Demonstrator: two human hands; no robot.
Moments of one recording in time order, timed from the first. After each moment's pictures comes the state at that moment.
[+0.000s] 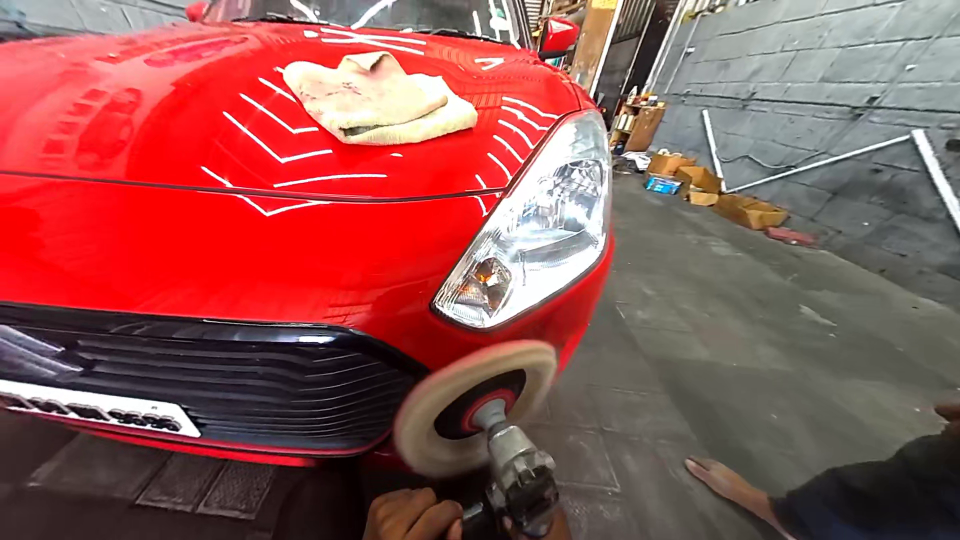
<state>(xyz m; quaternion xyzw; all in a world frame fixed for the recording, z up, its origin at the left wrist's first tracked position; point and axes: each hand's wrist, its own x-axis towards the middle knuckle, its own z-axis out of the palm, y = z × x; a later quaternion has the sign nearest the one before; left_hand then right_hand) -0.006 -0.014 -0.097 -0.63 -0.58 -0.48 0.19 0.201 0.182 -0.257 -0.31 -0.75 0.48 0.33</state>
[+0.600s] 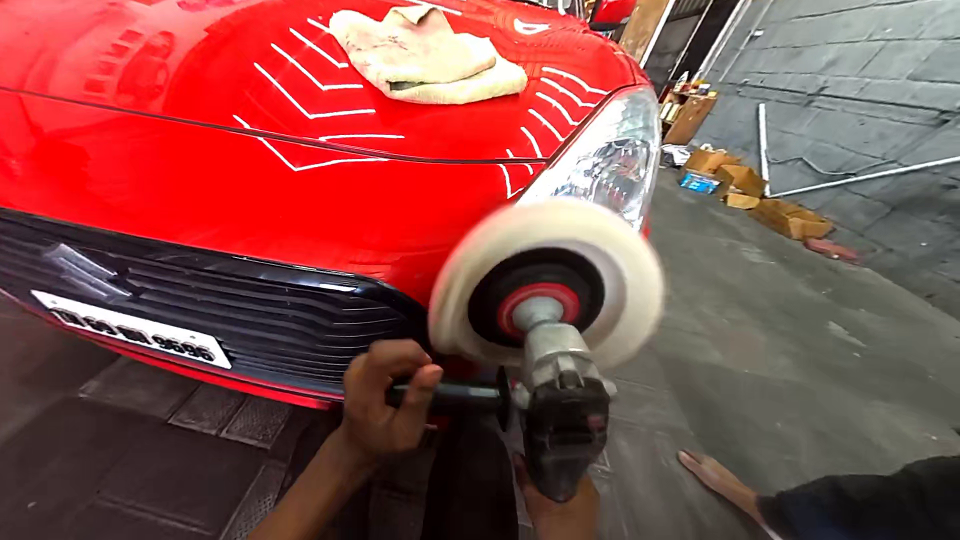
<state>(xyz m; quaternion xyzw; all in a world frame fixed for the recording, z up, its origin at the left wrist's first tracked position) -0.043 0.000 0.040 -0.55 -0.48 -0.65 0.22 0.187 0.125 -0.126 -0.39 -0.72 0.34 0.47</state>
